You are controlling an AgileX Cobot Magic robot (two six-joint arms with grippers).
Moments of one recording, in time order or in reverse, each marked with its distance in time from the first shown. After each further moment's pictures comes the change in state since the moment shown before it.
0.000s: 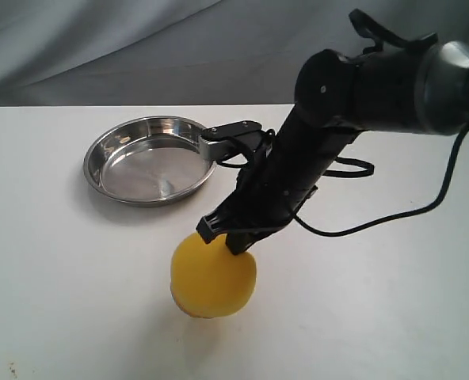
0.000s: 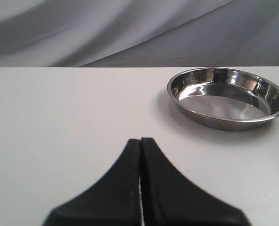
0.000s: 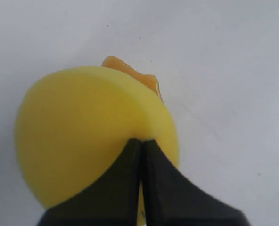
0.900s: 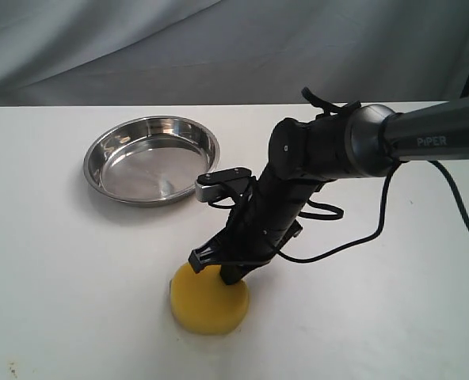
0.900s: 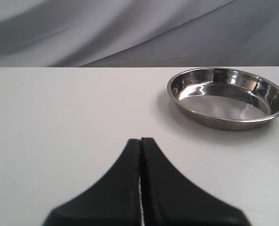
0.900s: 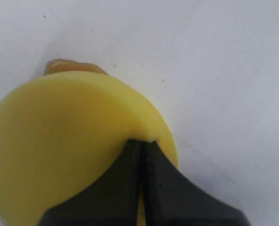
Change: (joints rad) left arm 0.000 0.000 0.000 0.000 0.000 0.000; right arm 0.012 0.208 0.002 0.054 -0.119 0.009
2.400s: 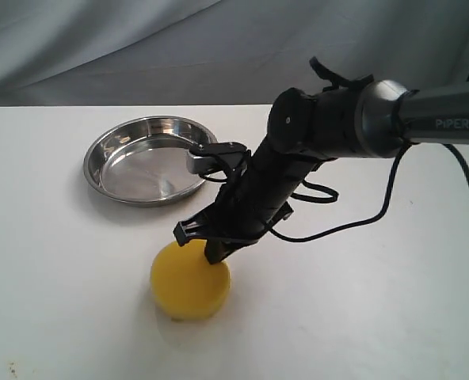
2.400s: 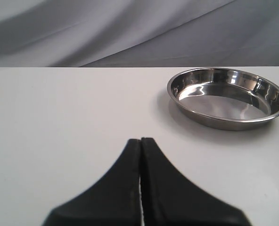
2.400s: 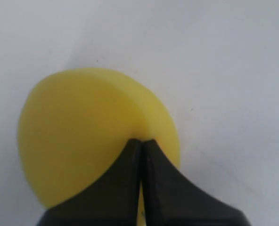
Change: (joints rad) left arm 0.000 0.000 0.000 0.000 0.000 0.000; right arm 0.000 -0.042 -0.051 0.066 0.024 0.017
